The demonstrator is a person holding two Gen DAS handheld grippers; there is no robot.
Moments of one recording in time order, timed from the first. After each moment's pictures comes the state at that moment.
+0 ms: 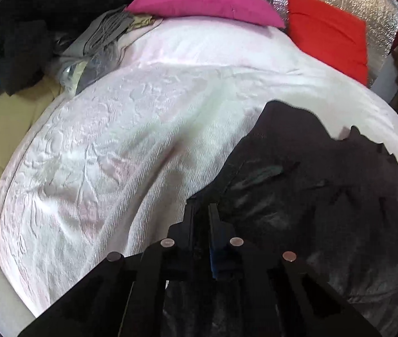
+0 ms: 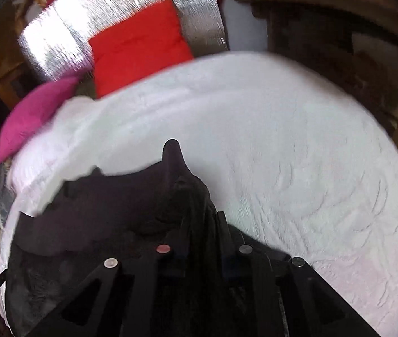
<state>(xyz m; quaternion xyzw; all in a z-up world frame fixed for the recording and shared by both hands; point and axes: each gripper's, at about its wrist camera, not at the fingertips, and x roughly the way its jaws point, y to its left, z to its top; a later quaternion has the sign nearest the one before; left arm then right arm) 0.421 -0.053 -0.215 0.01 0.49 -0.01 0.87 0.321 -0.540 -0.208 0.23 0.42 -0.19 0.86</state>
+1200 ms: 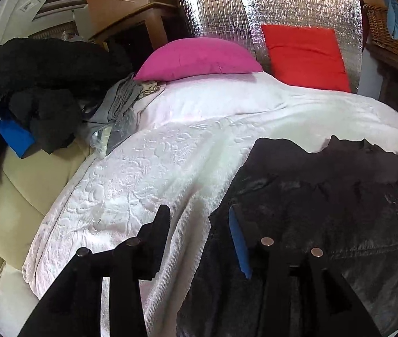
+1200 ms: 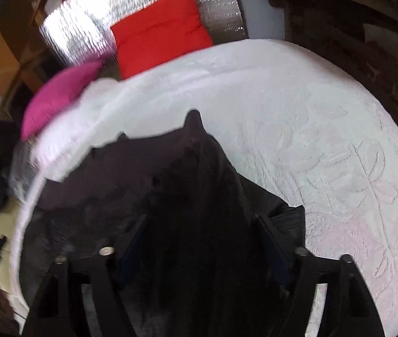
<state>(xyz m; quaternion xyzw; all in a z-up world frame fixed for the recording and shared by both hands) 0.348 -0.058 -0.160 0.10 0.36 -0.01 0.93 0.274 -0.519 -0.197 0.22 0.44 -0.13 0.86</state>
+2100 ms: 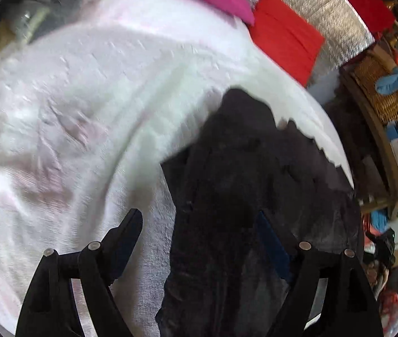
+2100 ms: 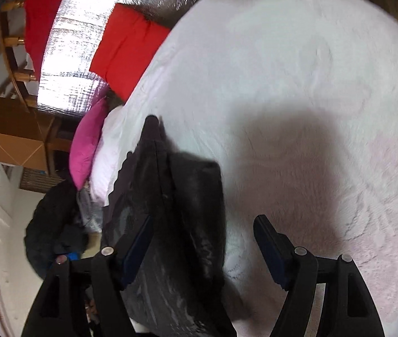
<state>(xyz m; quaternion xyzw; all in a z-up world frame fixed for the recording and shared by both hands) 0.413 0.007 -0.222 -0.14 0.55 -0.22 0.79 0.189 -0.643 -0.246 0.51 0.42 0.00 0.75</state>
